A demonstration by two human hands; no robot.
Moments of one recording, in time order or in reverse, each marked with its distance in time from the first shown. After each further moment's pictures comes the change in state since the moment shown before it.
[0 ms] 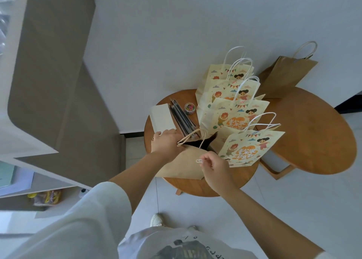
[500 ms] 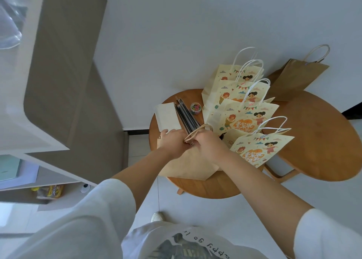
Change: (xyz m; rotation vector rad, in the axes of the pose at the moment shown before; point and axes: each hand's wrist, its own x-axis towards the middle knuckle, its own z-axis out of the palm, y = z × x) left_hand 0.007 -0.001 -0.008 -0.006 -0.056 -0.030; right_hand 0.086 -0.044 0.007 -0.519 -0.405 -0.141
